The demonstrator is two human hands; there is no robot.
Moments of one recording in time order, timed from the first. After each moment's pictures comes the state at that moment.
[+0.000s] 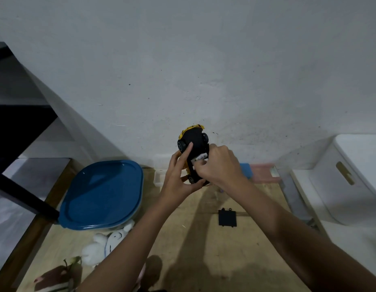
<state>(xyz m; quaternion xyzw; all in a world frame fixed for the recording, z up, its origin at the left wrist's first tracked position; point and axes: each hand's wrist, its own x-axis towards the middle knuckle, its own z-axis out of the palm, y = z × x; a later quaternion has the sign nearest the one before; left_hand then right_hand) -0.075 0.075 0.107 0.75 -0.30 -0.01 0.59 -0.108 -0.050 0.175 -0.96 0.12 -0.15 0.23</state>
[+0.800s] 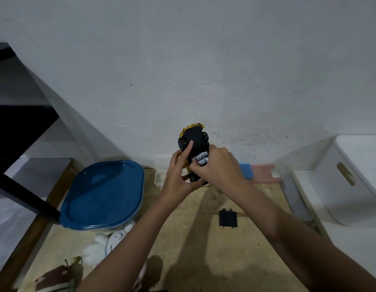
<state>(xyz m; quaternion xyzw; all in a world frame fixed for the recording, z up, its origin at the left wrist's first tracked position) -0.073 0.074 0.111 0.74 -0.29 -0.02 0.61 -0.109 -0.046 0.173 -0.95 0.14 -0.15 0.23</state>
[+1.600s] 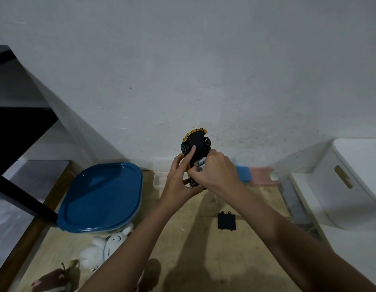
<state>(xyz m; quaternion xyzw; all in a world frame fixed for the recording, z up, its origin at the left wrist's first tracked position) -0.076 0.074 0.107 0.75 -0.30 -0.02 0.59 -0.111 -0.044 0.170 -0.96 0.12 -0.14 0.23</state>
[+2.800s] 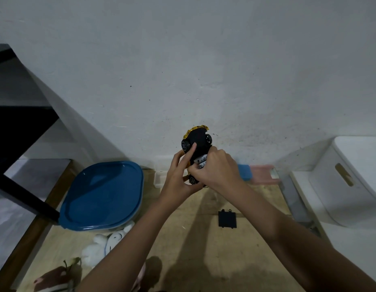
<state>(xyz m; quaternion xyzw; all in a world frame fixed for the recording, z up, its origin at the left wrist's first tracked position) -0.077 0.075 0.114 0.75 -0.31 -0.02 0.58 -0.114 -0.043 0.173 -0.95 0.13 -0.15 0.23</state>
